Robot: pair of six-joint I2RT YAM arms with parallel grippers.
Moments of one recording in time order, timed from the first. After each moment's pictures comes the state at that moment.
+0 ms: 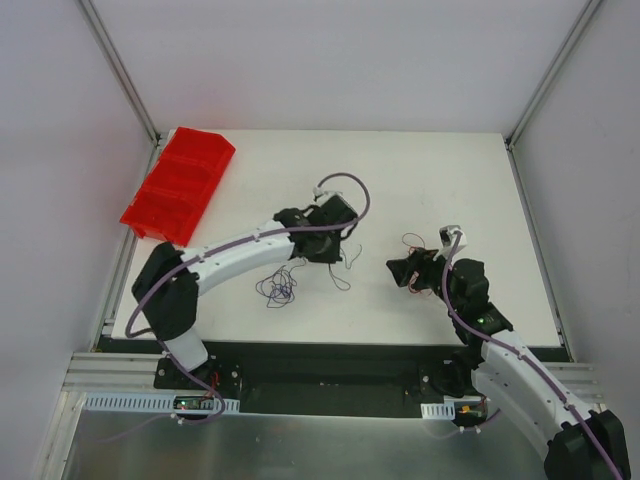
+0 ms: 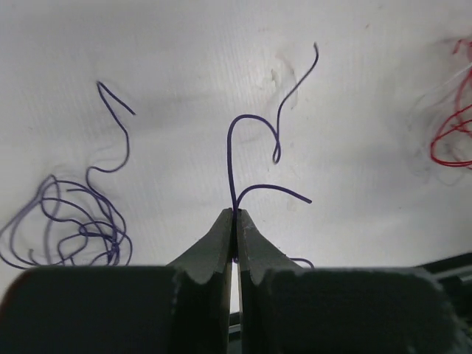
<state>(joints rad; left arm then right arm) -0.94 1.73 1.34 -0.74 -0.26 -0.79 0.41 0.64 0.23 0.14 -0.15 0.46</state>
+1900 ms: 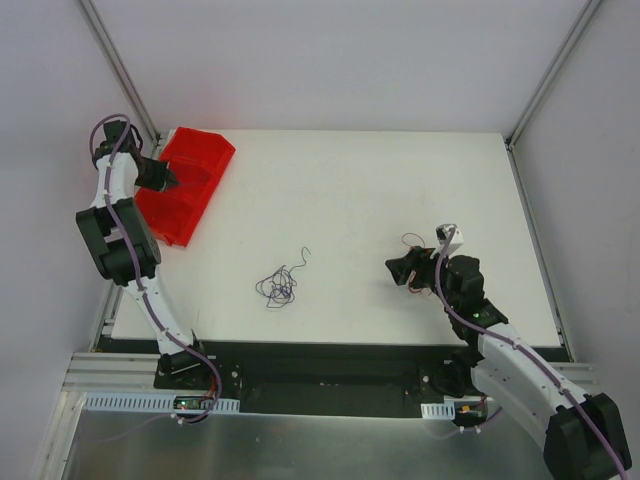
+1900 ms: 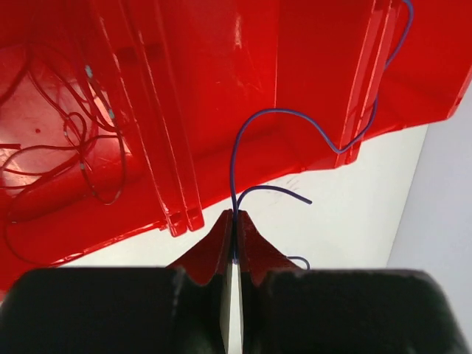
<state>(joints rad) 0.37 2.03 1.76 -0.79 0.25 -1.00 0.41 0.73 0.23 0.19 -0.14 0.46</state>
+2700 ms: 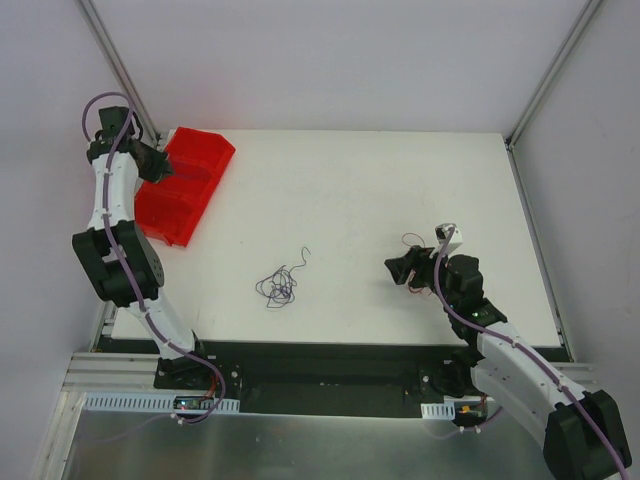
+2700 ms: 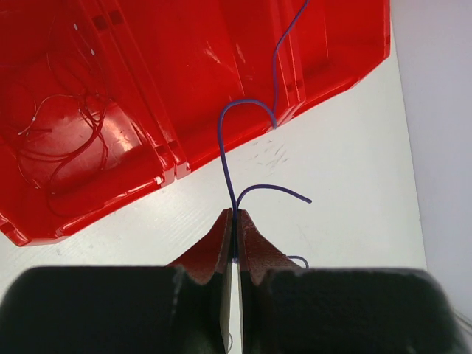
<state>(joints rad) 0.31 1.81 1.72 -0.81 0.12 -0.85 0.41 0.75 0.23 0.21 -0.15 0.46</state>
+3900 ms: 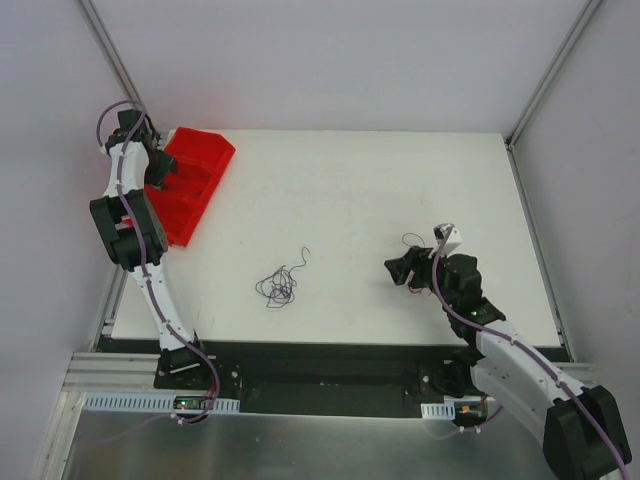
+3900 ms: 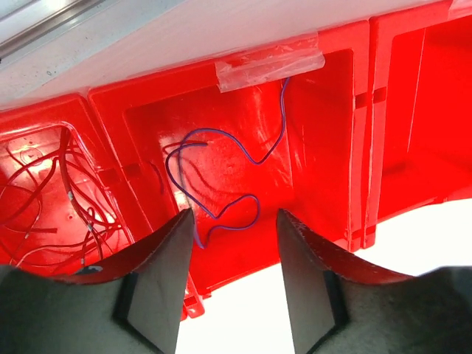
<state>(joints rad) 0.31 2.21 1.99 -0.84 -0.03 -0.87 0.41 0.77 0.23 0.21 -0.15 0.46</state>
